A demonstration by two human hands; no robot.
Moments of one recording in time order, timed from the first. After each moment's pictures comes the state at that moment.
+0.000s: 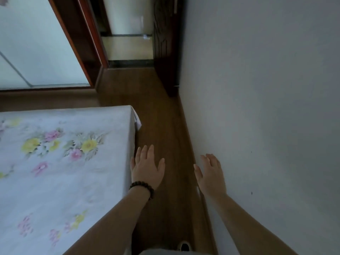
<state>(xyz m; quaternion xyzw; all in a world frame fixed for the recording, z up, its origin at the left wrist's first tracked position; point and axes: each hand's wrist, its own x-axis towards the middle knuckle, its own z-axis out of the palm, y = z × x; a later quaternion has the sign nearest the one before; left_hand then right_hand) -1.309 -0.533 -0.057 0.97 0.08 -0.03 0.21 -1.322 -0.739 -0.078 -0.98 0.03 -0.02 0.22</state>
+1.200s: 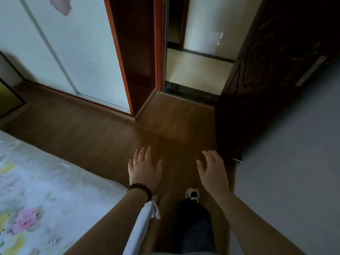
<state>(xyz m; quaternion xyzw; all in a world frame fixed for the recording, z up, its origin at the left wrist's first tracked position) -0.574 -0.288 -0.085 0.92 0.32 0.00 0.24 -0.479 -0.482 -0.085 -0.95 -0.19 0.04 0.23</state>
